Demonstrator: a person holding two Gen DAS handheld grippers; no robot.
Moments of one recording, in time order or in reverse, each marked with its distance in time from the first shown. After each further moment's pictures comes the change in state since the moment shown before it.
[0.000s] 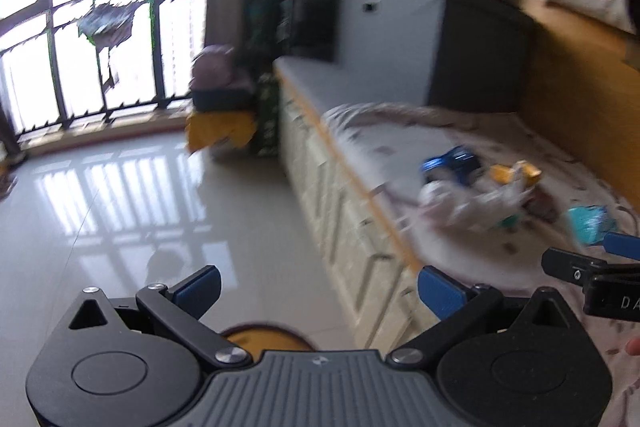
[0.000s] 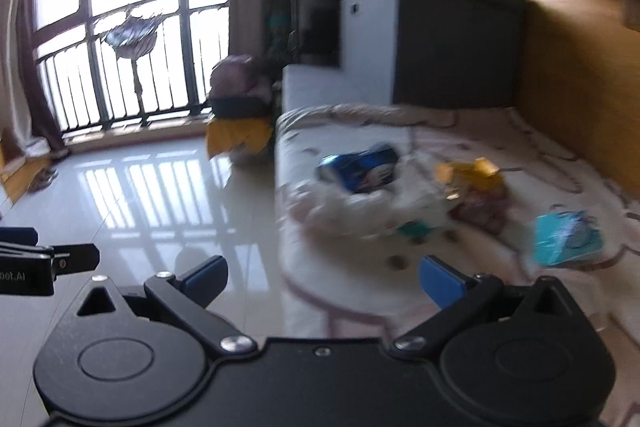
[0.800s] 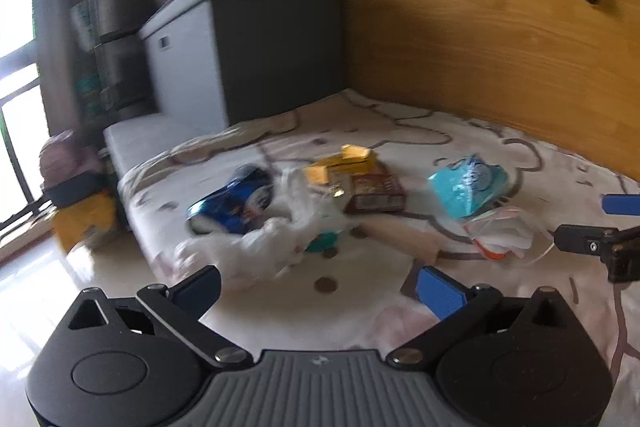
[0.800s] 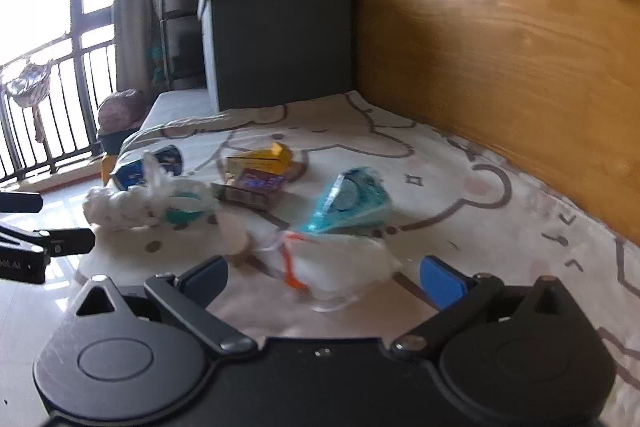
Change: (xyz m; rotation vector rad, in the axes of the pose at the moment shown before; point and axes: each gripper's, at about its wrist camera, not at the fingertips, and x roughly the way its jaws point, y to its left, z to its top) left arm 0.078 -0.177 0.001 0.375 -0.077 -0.311; right arm -0.030 -0.192 -0.061 0.164 -0.062 -0.235
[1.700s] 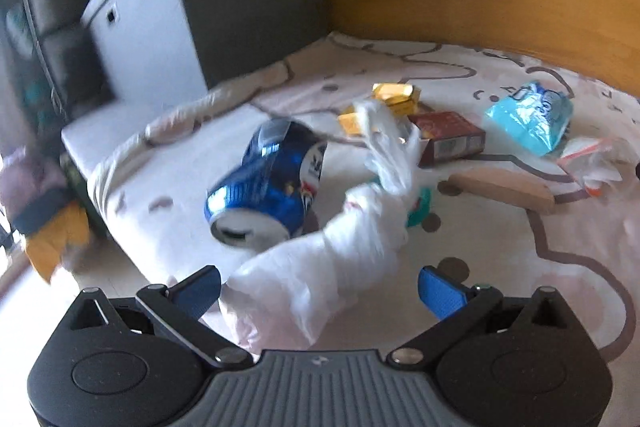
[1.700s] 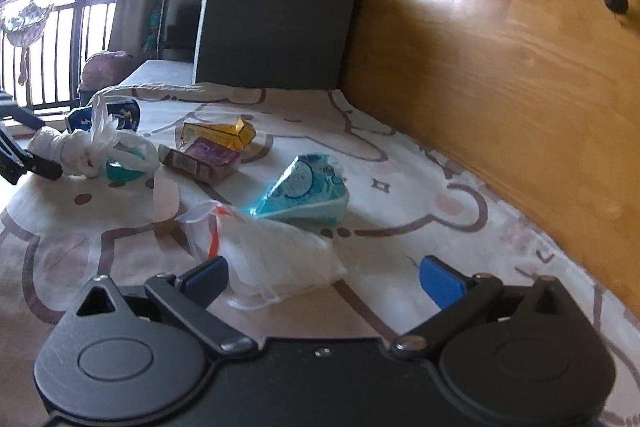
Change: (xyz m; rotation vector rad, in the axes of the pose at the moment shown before) left arm 0.103 0.081 0.000 0.141 0.145 -0.086; right arm 0.040 -0.013 -0.014 -0.212 -0.026 -0.096
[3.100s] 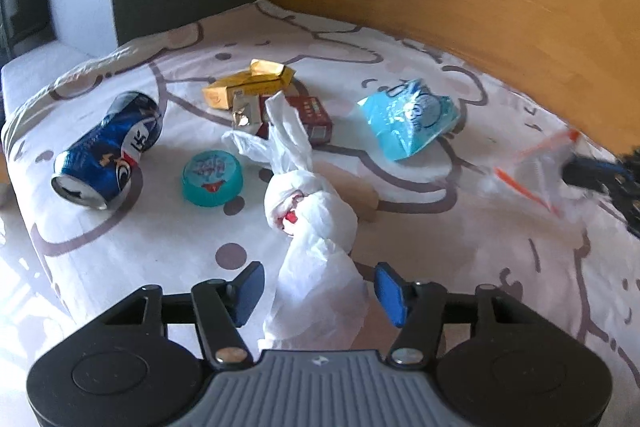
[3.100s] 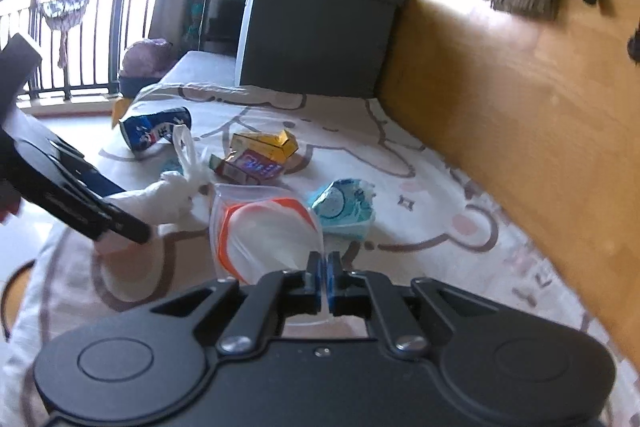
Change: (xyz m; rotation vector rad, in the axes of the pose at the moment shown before) left arm -0.020 -0.093 0.017 -0.146 0.125 -0.218; right arm -0.050 -0.002 0.031 -0.046 0.056 0.117
